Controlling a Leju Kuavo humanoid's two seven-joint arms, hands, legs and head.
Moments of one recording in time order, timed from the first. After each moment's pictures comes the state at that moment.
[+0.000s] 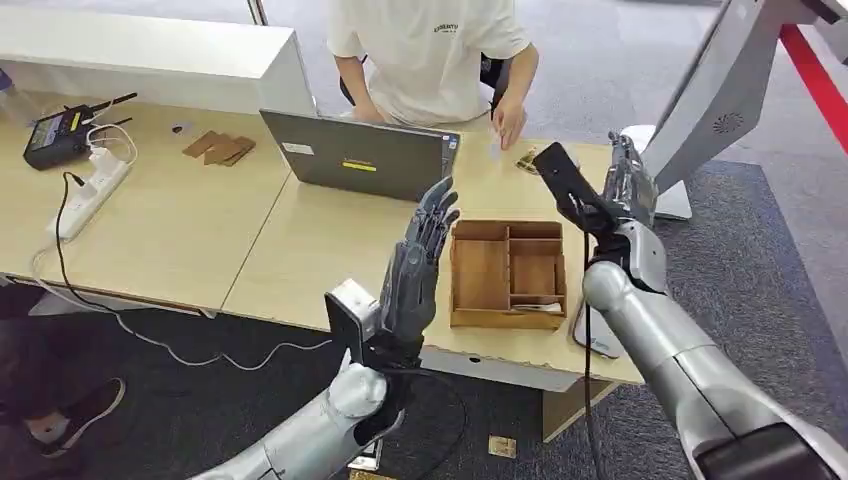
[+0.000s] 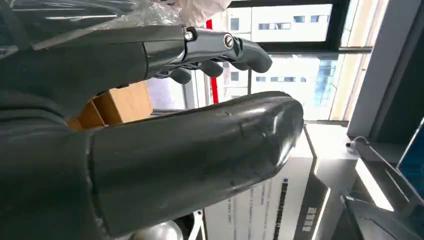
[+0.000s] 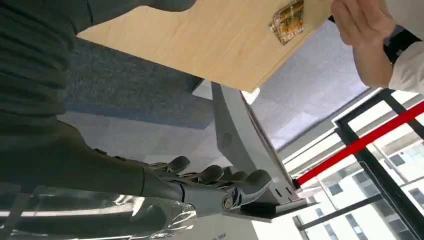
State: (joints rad) left arm -0.43 -0.14 -1.00 -1.27 0.23 0.52 -0.60; right arm -1.00 -0.07 0.82 -0.57 0.48 -0.53 0.22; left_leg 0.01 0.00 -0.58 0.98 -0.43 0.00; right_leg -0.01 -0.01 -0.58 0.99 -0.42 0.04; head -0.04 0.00
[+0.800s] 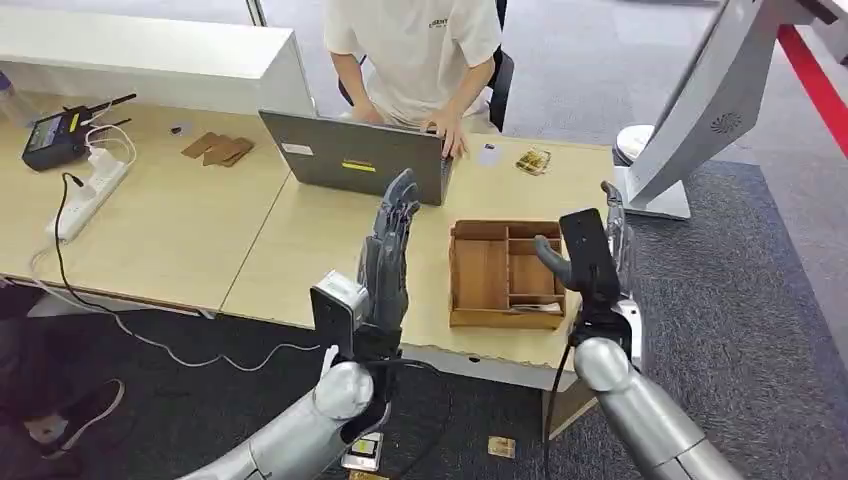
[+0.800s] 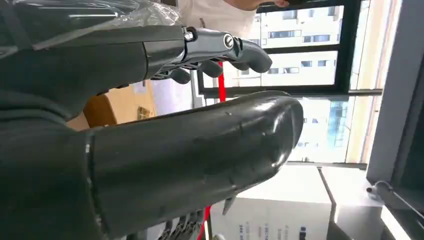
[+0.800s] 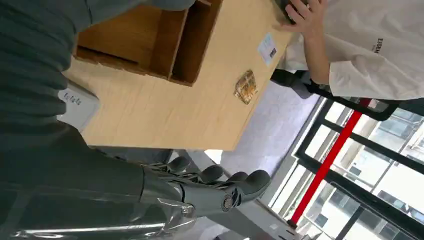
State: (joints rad) left arm -0.42 -0.10 -0.99 -1.34 0.18 0.70 -0.52; right arm -0.64 -0.16 0.76 -1.07 0.21 -0.70 0.05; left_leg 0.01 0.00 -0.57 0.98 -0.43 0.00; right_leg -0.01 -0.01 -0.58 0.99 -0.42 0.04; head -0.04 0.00
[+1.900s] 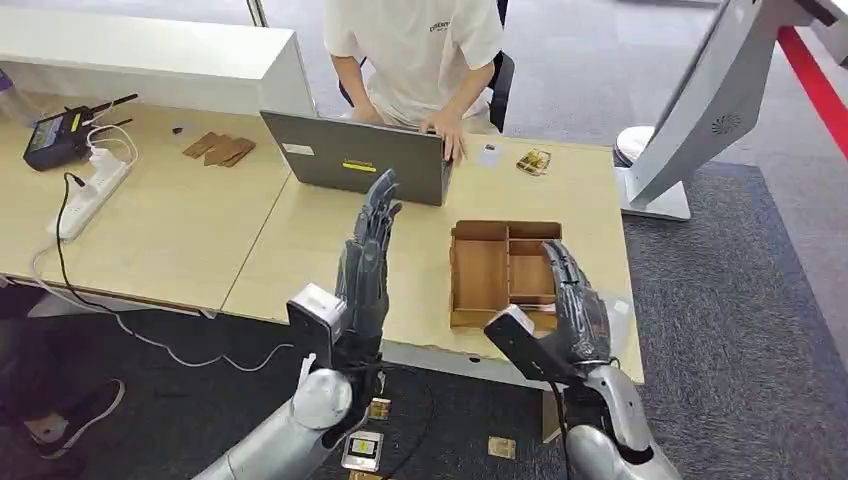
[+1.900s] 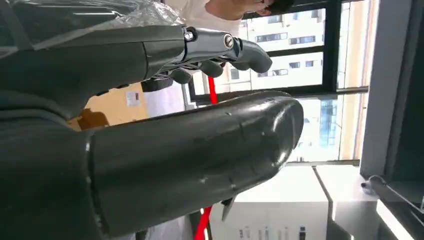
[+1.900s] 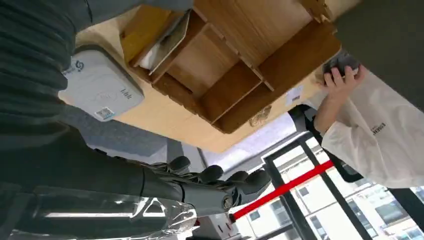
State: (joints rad) left arm -0.35 -0.07 -0.93 -1.43 0.06 0.63 -0.48; right arm -0.37 -0.21 0.72 -1.32 0.79 -0.39 0.14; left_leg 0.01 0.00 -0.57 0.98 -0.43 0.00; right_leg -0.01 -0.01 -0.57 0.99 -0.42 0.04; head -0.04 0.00
